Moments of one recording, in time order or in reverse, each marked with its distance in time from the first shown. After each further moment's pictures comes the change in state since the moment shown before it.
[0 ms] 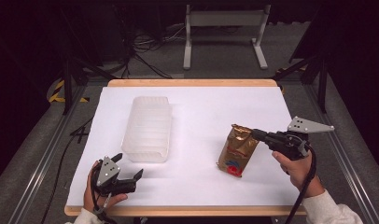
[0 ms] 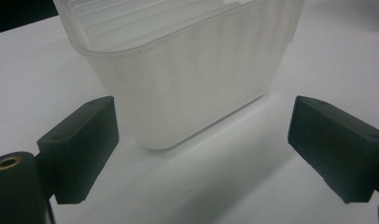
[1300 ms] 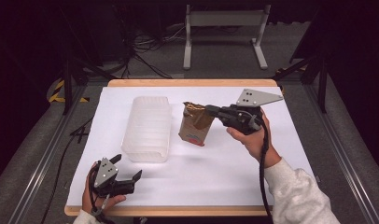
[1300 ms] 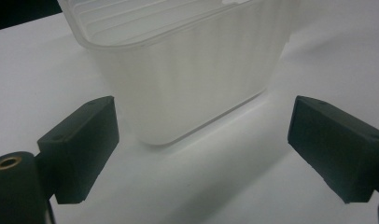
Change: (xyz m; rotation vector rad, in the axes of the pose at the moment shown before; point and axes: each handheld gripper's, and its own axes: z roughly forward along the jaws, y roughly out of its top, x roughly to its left) left arm 0.000 -0.003 -0.004 -0.005 -0.014 -0.012; right arm 0.060 0.092 0.094 -0.072 0.146 -0.212
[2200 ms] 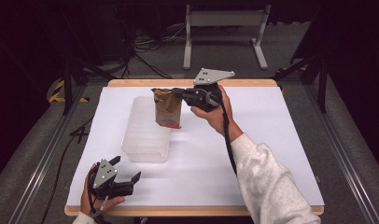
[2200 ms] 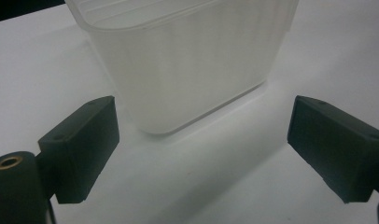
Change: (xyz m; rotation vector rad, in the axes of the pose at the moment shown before) left arm 0.001 -0.004 -0.003 0.017 0.001 -0.008; right arm -0.016 0.029 0.101 0.013 0.041 -0.051
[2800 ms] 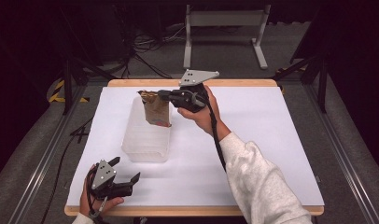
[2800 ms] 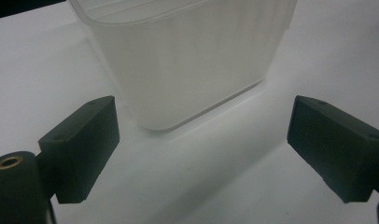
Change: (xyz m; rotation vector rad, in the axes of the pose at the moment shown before) left arm 0.000 -0.002 -0.002 -0.001 -0.004 -0.005; right arm 0.015 0.007 0.028 -0.015 0.072 -0.013
